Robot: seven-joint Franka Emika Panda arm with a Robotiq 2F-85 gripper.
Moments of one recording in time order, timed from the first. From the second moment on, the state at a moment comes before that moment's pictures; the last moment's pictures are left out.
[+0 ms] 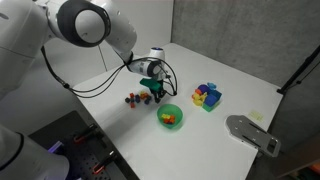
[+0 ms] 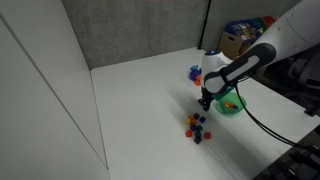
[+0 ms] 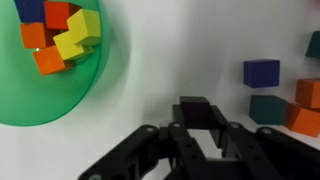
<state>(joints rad) 0.14 0.89 -0.06 -1.70 -0.11 2.45 0.08</state>
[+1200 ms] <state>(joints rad) 0.05 0.60 -0.19 -1.86 -0.25 2.19 0.10</state>
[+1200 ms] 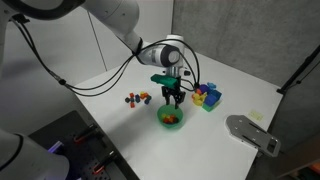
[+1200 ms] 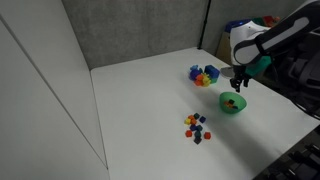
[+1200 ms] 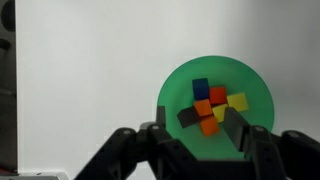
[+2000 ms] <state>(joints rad) 0.02 0.32 -0.13 -1.95 -0.21 2.03 0.05</state>
